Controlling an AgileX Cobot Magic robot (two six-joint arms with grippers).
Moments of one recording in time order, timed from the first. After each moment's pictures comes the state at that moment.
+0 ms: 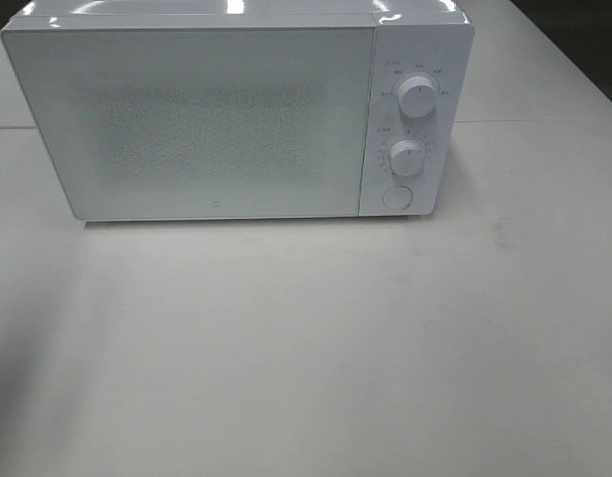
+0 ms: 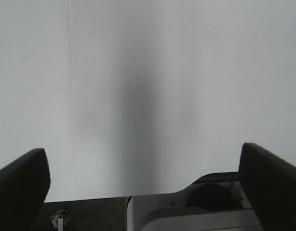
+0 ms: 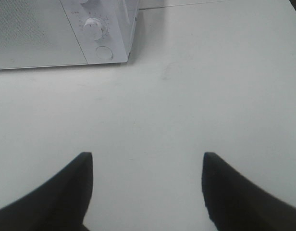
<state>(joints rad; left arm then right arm) 0.05 1.02 -0.80 -0.18 1.07 0.10 0.15 -0.01 -0.52 -0.02 1.04 0.18</state>
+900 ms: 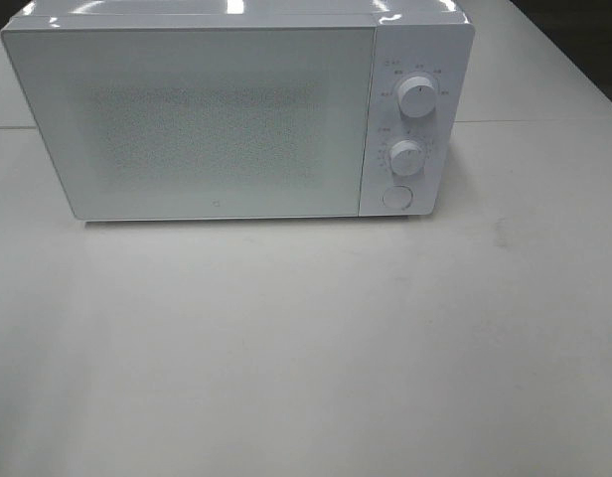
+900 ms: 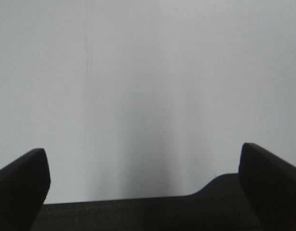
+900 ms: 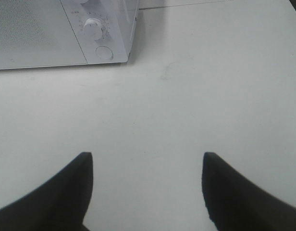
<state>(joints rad) 0.05 0.39 -0.50 -0.15 1.06 0.10 0.15 -0.01 -0.52 -0.02 1.04 0.18</state>
